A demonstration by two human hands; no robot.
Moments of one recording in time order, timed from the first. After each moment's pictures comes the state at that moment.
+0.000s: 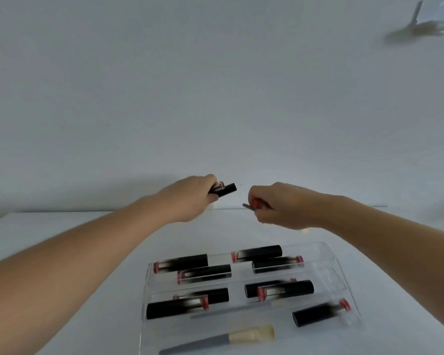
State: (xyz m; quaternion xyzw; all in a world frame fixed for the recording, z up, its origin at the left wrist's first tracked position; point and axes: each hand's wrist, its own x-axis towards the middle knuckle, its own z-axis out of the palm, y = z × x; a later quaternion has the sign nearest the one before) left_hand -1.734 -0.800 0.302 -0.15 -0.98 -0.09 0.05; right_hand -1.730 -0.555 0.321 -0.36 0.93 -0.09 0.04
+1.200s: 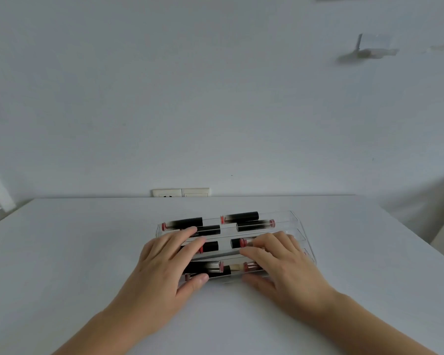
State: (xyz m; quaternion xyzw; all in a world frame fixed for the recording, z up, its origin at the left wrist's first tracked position) left_hand -1.508 -0.797 0.218 -0.17 -0.96 -0.09 0.22; right_hand -1.561 -0.523 0.215 -0.38 0.88 -0.12 -0.26
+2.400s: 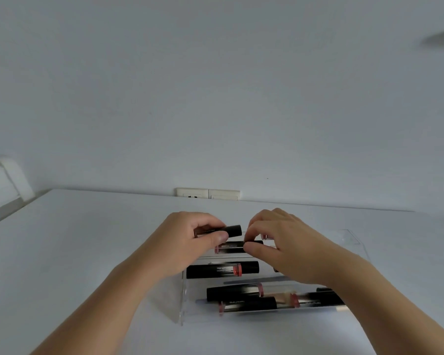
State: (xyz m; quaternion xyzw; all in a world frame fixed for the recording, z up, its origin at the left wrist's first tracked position) left_hand -1.591 -0.835 0.252 -0.12 -0.89 -0.43 0.09; right_hand -1.638 -0.598 0.269 -0.39 0.90 -0.17 -0.04
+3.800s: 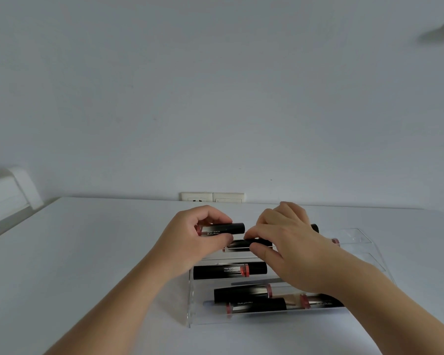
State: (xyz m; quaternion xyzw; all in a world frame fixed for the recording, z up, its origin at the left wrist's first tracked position) left_hand -1.590 -0.826 0.251 -0.09 -0.84 -0.52 0.14; right_hand -1.624 -0.604 0.261 -0.41 0.89 -0.14 -0.15
